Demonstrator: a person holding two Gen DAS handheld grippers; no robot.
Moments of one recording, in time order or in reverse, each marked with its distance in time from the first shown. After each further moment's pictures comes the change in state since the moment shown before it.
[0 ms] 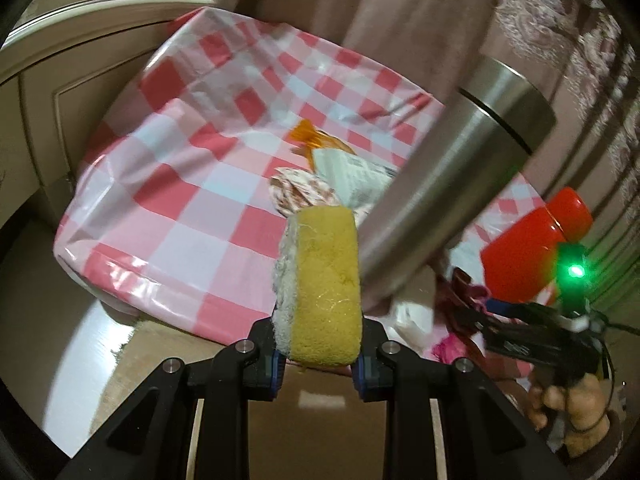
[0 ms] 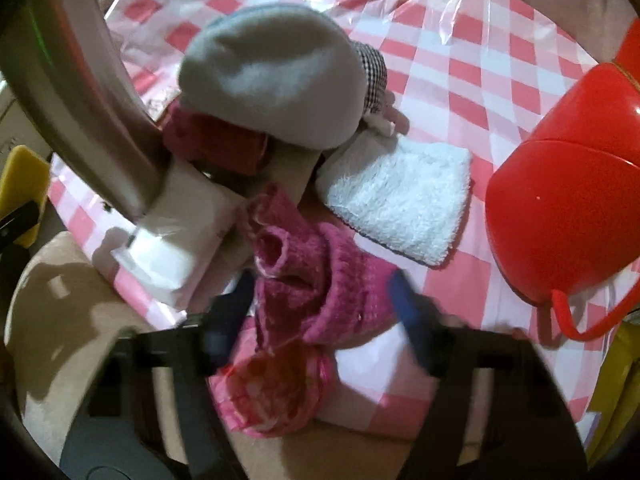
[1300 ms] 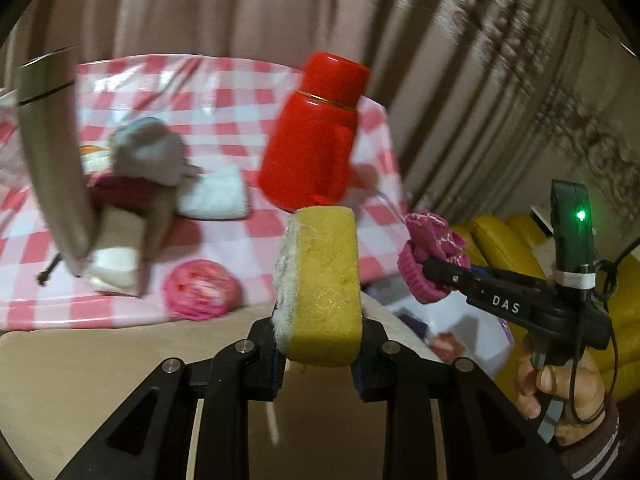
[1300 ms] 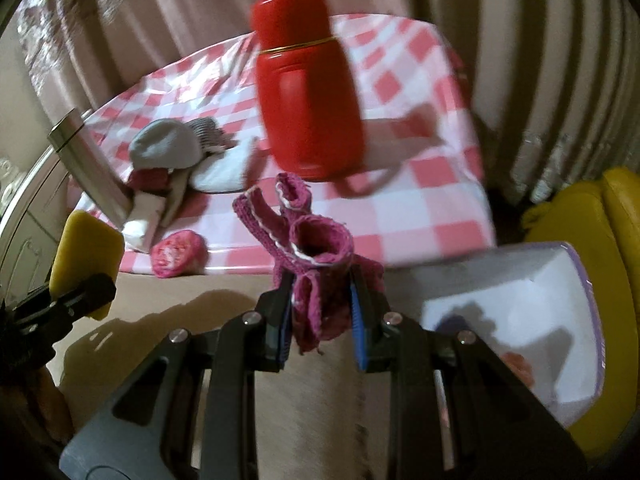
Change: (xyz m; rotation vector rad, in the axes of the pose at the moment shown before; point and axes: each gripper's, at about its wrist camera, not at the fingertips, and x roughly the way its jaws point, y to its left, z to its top) left arm -0.023 -0.216 -0.106 0.452 0.109 -0.348; right arm -0.166 -0.125 -0.190 0.453 -0.256 -0.088
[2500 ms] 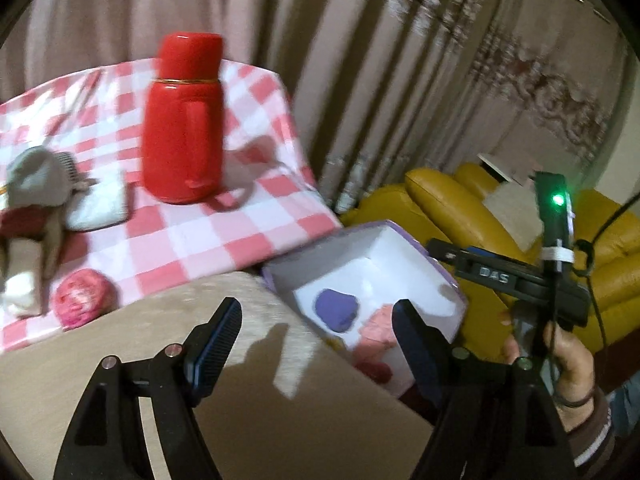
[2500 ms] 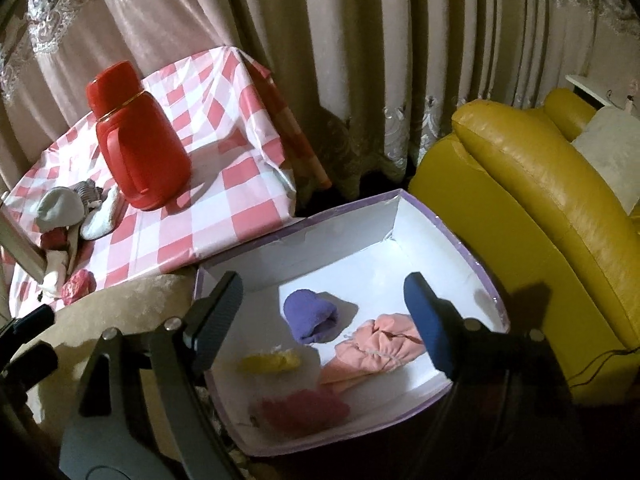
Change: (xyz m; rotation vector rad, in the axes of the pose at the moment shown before) left arm 0.029 -0.089 -0.013 0.150 0.054 -0.112; right arm -0.065 -0.122 -0.050 0.279 -0.085 -0.316
